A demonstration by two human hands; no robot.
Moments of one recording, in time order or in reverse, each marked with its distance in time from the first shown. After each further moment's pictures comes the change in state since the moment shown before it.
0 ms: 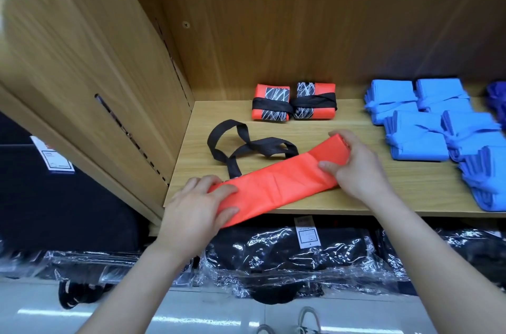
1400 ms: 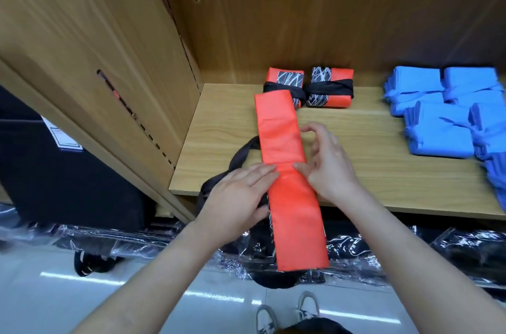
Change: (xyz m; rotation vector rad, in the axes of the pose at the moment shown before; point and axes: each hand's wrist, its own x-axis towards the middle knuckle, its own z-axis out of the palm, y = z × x) left_hand 0.025 0.029 0.035 -0.130 0.009 0.268; right_hand -0.002 -0.013 0.056 0.047 -0.086 -0.269
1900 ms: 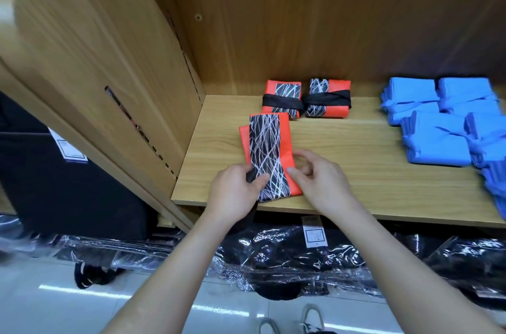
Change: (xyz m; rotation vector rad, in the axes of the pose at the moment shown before) left_hand 0.029 0.011 -0.025 -0.405 0.126 -0.594; right_hand -0.009 -0.011 0.001 -0.024 -0.085 0.034
